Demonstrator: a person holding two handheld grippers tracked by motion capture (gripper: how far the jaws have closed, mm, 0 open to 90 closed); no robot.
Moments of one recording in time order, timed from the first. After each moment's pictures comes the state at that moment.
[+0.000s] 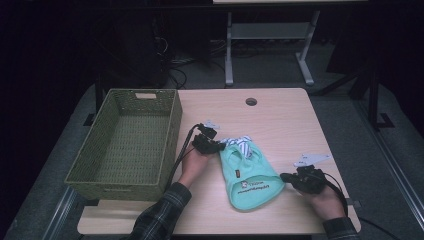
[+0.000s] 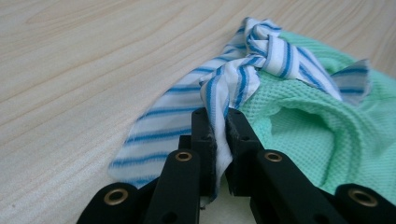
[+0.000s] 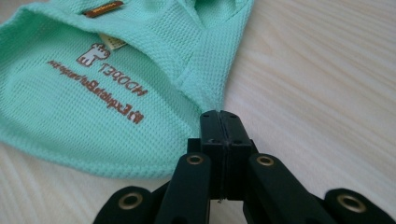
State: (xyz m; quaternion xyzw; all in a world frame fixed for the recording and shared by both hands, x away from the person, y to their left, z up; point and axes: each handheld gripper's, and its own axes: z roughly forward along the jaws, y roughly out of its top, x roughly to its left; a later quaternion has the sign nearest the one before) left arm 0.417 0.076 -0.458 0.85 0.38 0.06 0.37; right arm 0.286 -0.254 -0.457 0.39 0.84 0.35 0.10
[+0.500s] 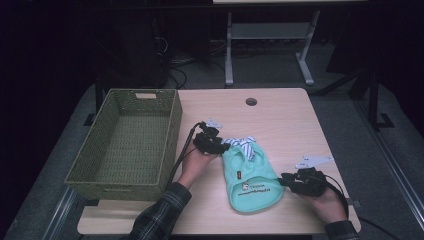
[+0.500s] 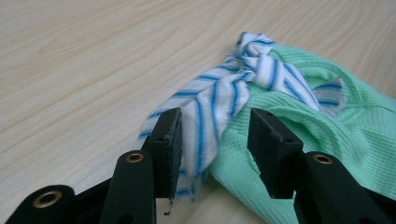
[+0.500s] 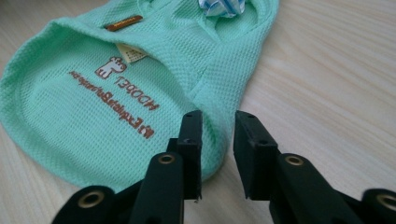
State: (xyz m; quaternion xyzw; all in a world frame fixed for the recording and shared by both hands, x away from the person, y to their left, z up) left arm 0.404 0.070 -0.436 0.85 0.36 0.08 0.38; right arm 0.281 -0.252 -0.454 0.39 0.84 0.37 0.09
